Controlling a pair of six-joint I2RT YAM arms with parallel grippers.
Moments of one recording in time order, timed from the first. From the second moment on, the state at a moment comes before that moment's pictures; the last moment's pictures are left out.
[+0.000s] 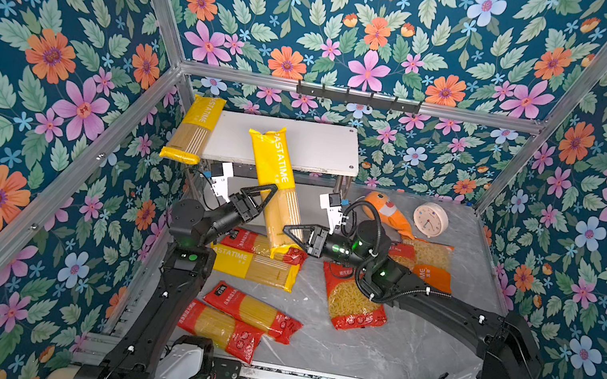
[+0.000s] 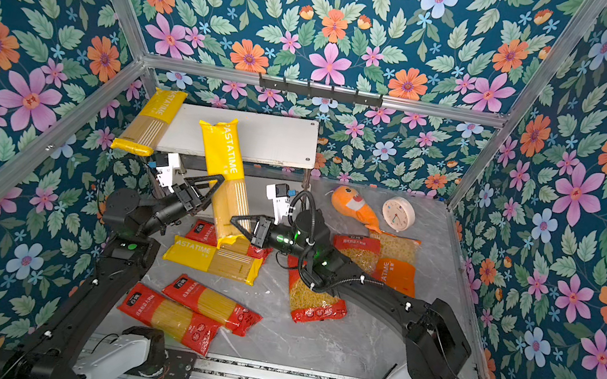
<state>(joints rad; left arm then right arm) -0.03 0.96 0.72 0.52 0.75 -1.21 0.88 1.59 1.23 0.42 -0.44 0.95</state>
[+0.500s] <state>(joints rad) 0.20 0.73 0.78 0.06 0.49 -1.13 0.84 2.01 2.01 -0.11 -0.25 1.12</state>
